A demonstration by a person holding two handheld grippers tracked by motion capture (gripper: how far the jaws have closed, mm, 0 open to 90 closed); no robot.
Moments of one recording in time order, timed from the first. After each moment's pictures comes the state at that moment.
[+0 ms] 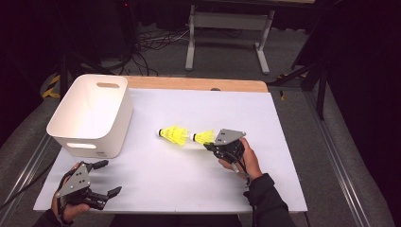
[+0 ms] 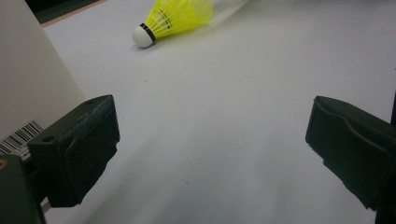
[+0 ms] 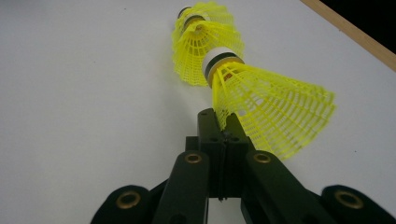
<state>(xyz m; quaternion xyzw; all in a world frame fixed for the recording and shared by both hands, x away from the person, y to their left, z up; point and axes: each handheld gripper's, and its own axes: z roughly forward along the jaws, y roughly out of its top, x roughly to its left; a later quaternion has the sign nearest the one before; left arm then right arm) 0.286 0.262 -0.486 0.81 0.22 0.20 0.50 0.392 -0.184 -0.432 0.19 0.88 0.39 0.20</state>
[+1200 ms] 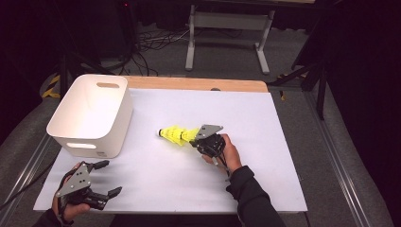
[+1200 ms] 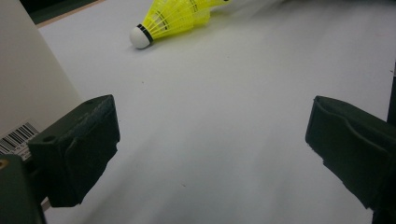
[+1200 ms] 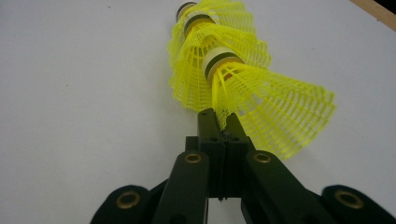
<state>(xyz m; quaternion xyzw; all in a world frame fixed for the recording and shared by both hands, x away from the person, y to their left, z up) 0.287 0.262 -0.487 0.81 0.22 0.19 0.51 0.420 -0.137 -0.451 0.21 0.89 0.37 0.19</state>
